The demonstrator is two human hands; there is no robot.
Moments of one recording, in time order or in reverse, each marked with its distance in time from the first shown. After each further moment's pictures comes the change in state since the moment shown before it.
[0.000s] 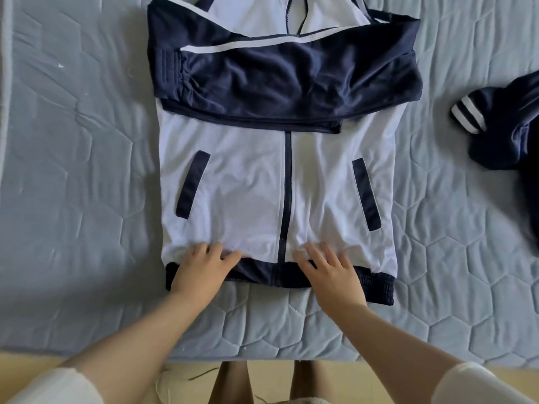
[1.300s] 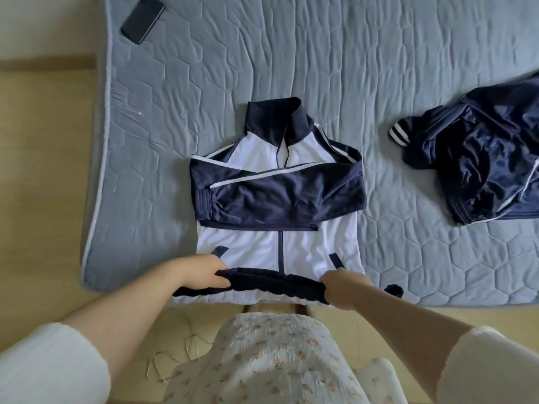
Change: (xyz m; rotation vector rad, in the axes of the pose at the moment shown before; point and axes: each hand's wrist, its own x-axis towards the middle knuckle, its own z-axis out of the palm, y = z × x) left_hand -0.108 -0.020 -0.156 -0.476 -0.880 0.033; right_hand -0.160 -0.027 -0.112 0.200 -0.491 0.130
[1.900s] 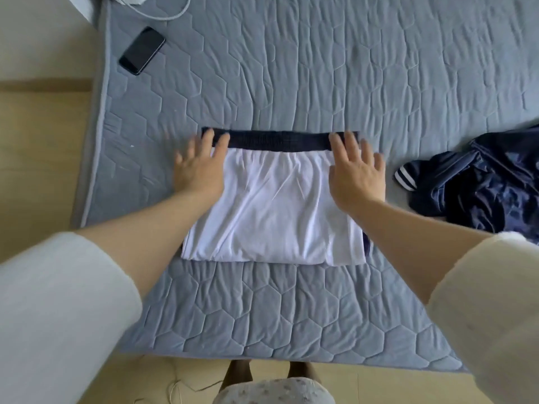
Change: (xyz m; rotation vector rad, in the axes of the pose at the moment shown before) left_hand 0.039 0.018 -0.209 0.080 1.099 -0.331; right_hand 0.062 0.027 -0.226 0.053 1.041 0.105
